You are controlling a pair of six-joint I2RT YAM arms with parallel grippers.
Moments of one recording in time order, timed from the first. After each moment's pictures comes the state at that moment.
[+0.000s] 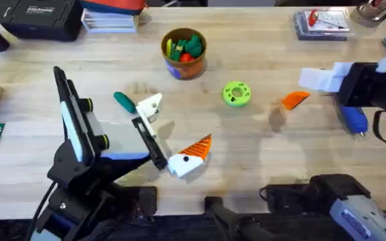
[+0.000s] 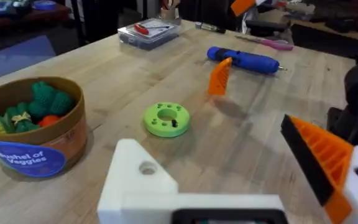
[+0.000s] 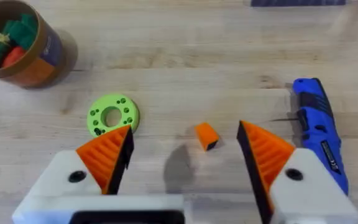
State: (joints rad) left arm -0.46 0.01 0.01 -0.06 0.58 -0.05; right arm 0.00 0.71 0.87 -0.88 -0.03 0.07
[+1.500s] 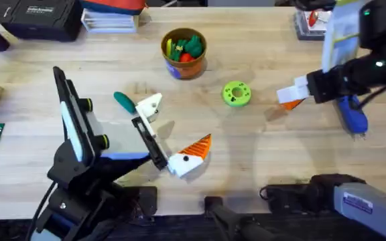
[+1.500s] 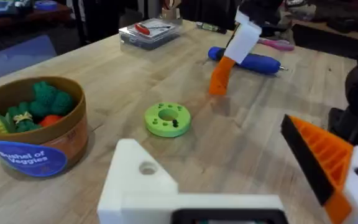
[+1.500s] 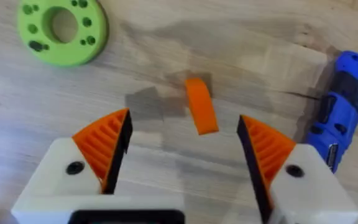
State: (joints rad) left arm -0.46 0.01 0.01 -0.06 0.58 -0.05; right arm -0.01 1.18 0.95 -0.99 -0.02 -0.25
